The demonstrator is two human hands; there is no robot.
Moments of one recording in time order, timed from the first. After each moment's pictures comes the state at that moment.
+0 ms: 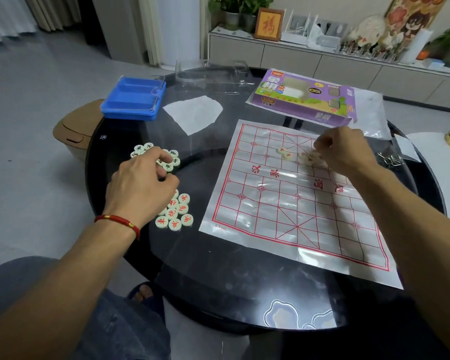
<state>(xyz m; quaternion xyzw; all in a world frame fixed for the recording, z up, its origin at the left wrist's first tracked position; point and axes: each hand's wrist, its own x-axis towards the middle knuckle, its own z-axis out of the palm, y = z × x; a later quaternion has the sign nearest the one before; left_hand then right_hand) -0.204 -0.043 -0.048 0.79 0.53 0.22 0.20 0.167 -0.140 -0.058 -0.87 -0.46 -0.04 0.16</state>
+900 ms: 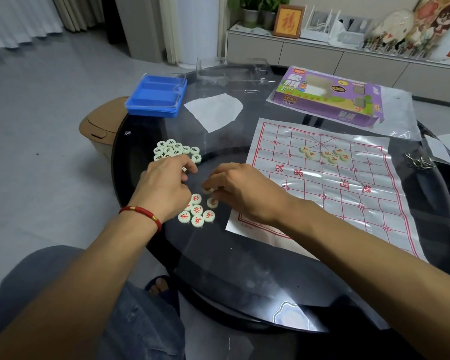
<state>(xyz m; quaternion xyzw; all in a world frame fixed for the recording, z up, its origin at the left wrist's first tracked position) -0.211 -0.040 -0.052 0.80 0.53 0.16 0.22 -0.040 -0.102 -0.071 -0.58 -0.80 0.06 0.15</state>
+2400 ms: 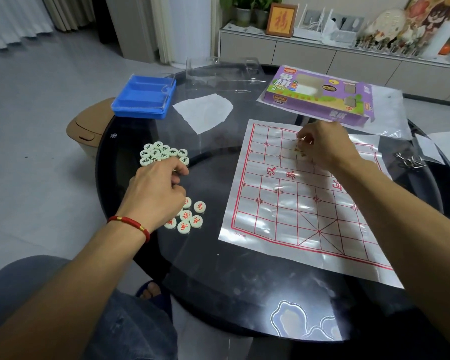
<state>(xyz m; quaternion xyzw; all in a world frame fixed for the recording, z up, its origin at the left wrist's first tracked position) -0.203 -0.042 -0.058 0.80 0.52 0.19 0.24 0.142 -0.096 -0.067 -0.81 -0.56 -0.04 0.14</state>
